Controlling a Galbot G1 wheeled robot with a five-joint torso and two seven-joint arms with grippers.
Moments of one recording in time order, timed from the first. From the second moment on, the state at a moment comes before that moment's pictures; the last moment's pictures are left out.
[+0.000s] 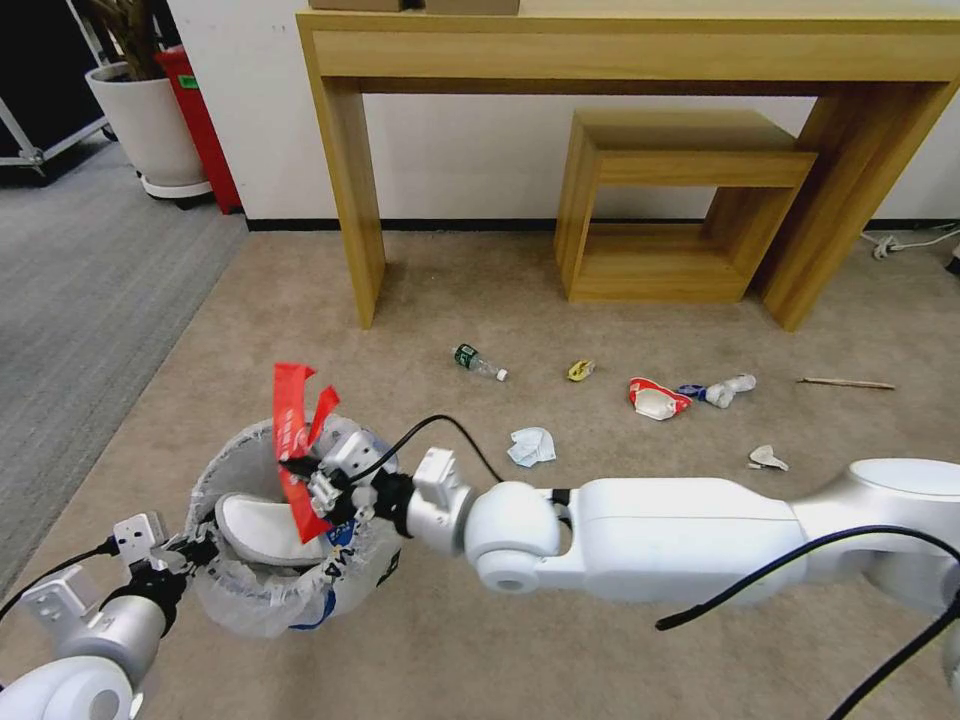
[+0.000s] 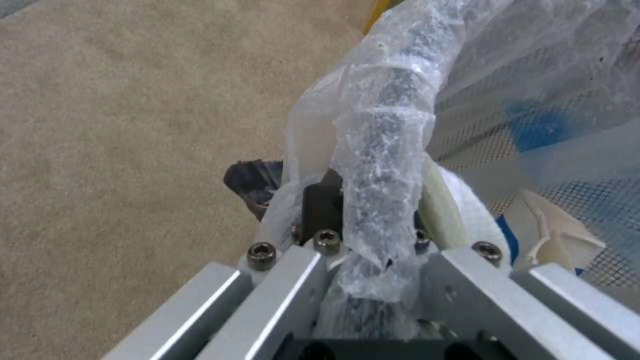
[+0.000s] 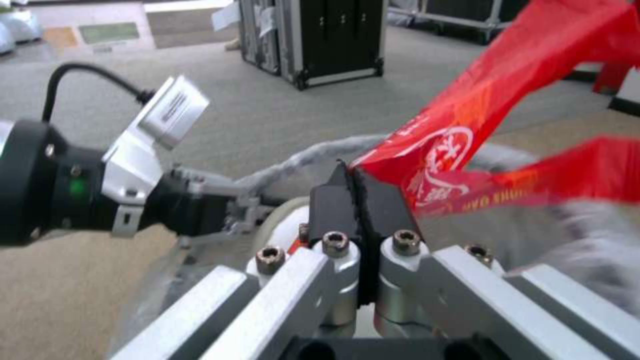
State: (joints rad) left arm 1.61 -1.39 -0.99 -2.19 -0.73 0.60 -0.04; right arm -0.01 1.14 -1.17 1.86 1.03 0.05 0.29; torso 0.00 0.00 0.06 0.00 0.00
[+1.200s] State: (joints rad) left arm 1.60 -1.39 -0.98 -2.17 -0.73 0.60 -0.04; right arm -0.06 1.18 -1.18 1.81 0.98 -0.05 0.43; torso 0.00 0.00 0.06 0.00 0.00
